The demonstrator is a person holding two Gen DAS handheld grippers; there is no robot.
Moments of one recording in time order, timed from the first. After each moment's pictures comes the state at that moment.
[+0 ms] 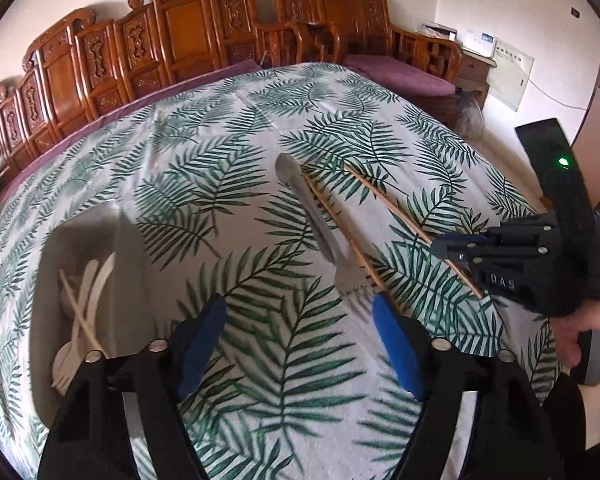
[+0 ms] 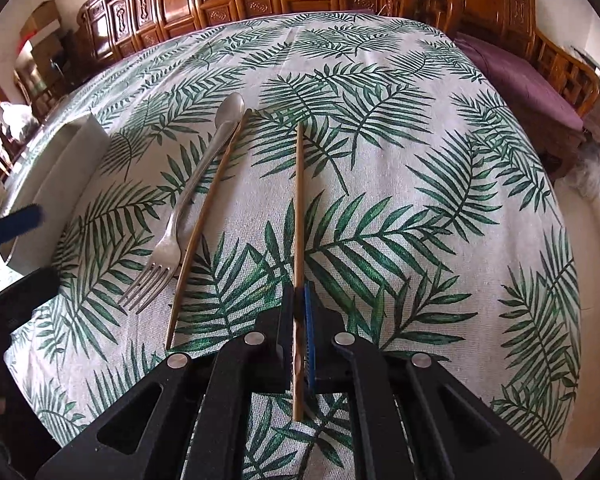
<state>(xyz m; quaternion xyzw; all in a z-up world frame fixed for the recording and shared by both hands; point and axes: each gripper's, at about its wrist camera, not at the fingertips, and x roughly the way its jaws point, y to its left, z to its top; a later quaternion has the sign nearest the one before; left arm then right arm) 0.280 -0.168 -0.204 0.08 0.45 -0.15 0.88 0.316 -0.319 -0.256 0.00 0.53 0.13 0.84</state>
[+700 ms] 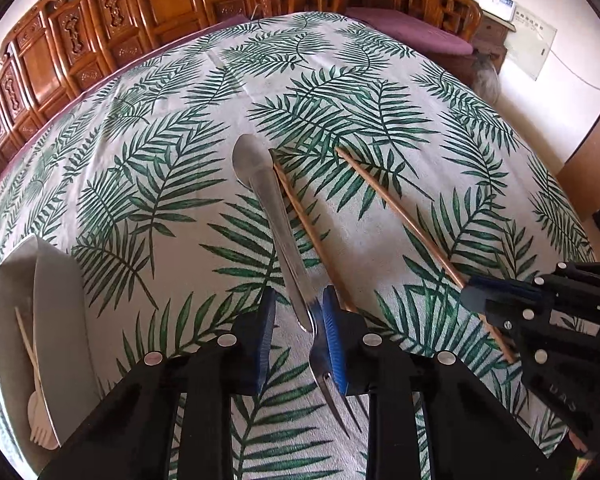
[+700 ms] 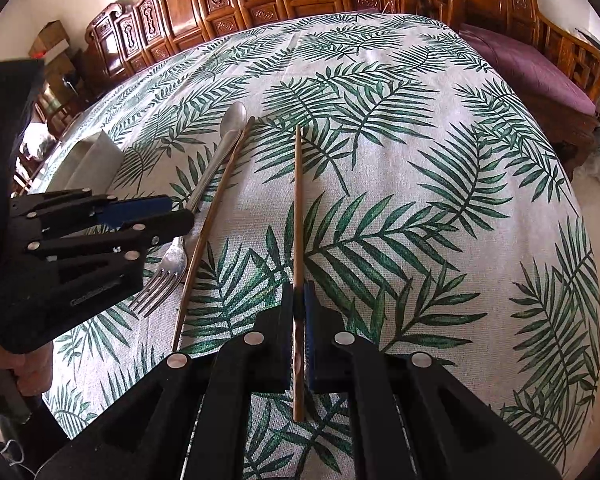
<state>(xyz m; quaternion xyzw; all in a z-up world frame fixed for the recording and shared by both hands) 0.349 -0.218 -0.244 0.11 0.52 -0.12 0.84 0.316 -0.330 -0.257 0.03 0.52 0.15 0.84</state>
